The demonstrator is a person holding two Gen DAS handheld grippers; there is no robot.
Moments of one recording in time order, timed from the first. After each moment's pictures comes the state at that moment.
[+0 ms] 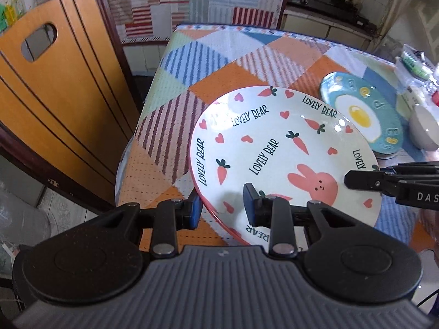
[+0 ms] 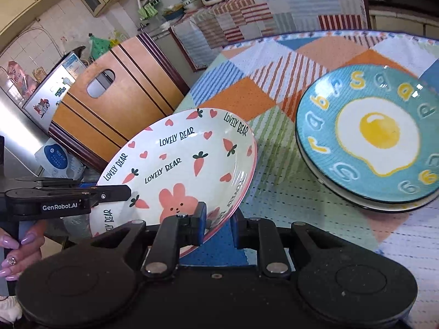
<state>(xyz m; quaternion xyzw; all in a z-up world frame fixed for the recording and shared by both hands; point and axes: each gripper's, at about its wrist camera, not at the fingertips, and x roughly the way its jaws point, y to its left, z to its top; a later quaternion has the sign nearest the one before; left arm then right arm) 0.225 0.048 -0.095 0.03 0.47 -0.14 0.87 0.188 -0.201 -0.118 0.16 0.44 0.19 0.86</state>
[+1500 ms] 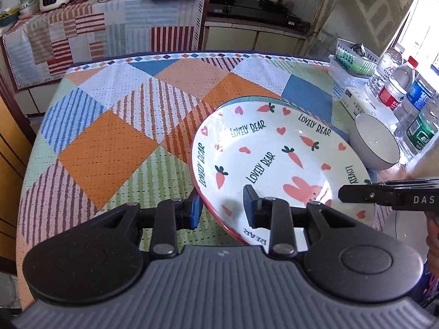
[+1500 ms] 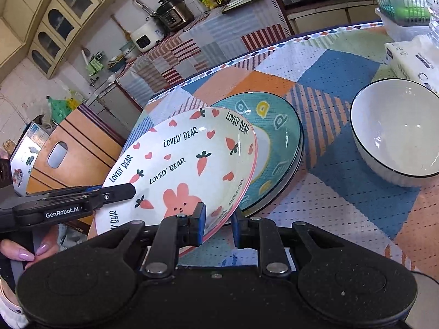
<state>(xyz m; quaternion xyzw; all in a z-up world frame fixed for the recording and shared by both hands) 0.285 -0.102 -0.112 0.03 0.44 -0.27 0.86 0.177 -0.343 -0.125 0.24 0.42 0.07 0.87</state>
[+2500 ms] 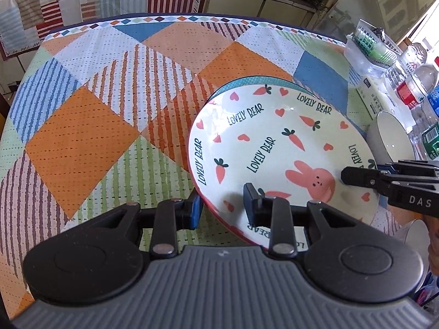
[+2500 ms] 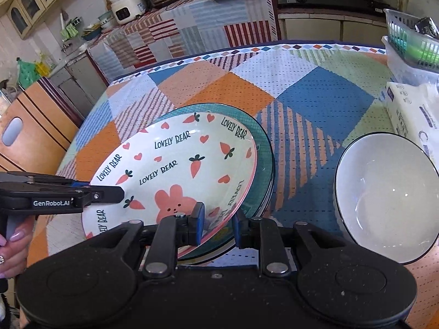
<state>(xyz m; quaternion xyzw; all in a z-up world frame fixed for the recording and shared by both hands) 0.338 -0.131 -0.142 0.02 0.52 -0.26 0.81 0.226 -0.345 -0.118 0.13 0.47 0.02 0.87</state>
